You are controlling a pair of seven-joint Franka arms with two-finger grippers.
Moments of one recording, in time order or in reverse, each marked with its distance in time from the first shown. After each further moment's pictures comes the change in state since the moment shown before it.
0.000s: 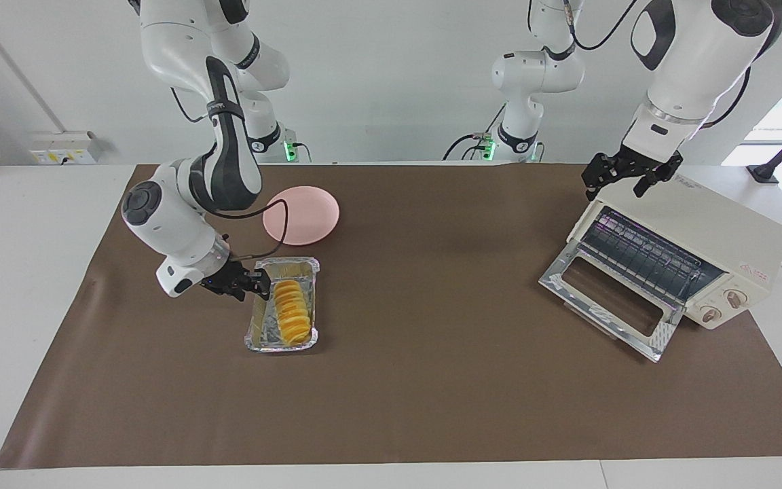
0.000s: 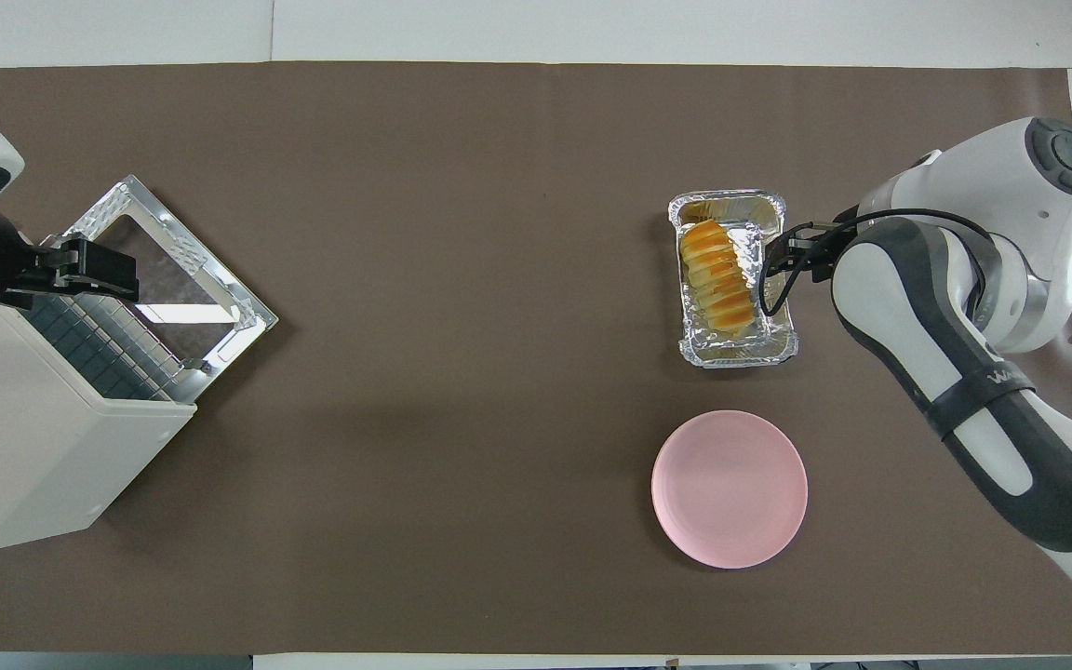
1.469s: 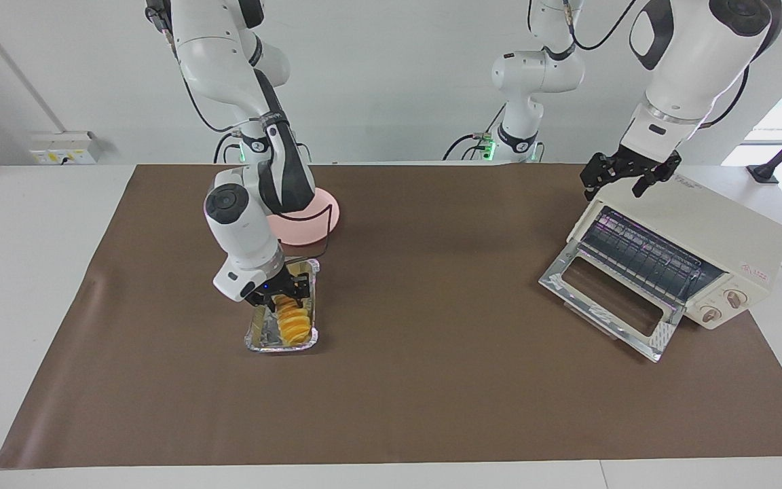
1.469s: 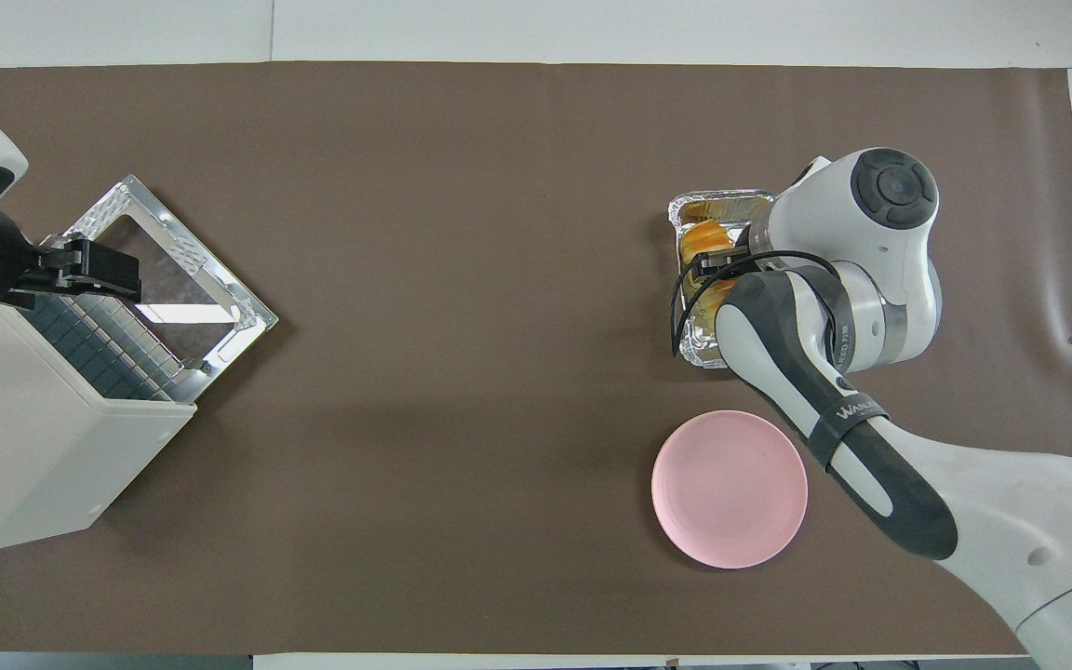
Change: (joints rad) left arm -0.001 0.000 -0.003 0.000 0.000 0.000 0.000; right arm 0.145 0.067 0.004 -0.035 -0.110 0.164 0.049
